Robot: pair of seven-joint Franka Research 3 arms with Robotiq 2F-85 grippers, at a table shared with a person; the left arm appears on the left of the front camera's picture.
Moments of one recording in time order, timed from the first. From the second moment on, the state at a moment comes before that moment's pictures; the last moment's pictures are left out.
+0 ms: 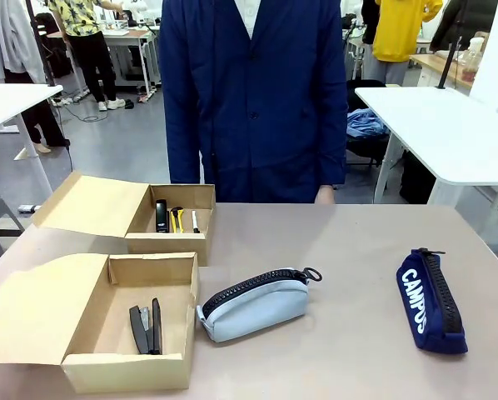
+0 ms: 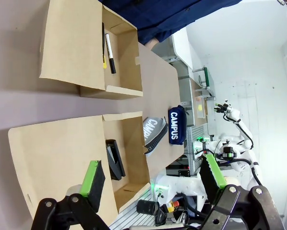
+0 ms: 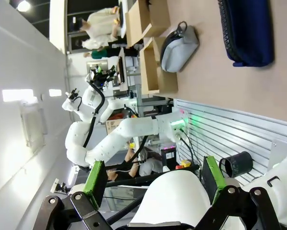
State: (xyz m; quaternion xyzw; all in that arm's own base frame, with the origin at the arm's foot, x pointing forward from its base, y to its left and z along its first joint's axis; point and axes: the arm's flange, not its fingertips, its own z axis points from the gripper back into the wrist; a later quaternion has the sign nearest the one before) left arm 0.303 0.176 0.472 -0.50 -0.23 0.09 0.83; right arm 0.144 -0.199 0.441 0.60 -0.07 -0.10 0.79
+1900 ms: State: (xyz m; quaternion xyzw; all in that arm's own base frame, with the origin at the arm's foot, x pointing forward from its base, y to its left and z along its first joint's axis) left arm 0.303 0.176 0.473 -0.50 -0.23 0.09 0.83; right arm 0.245 -0.070 0.527 0.25 -0.08 -0.03 0.96
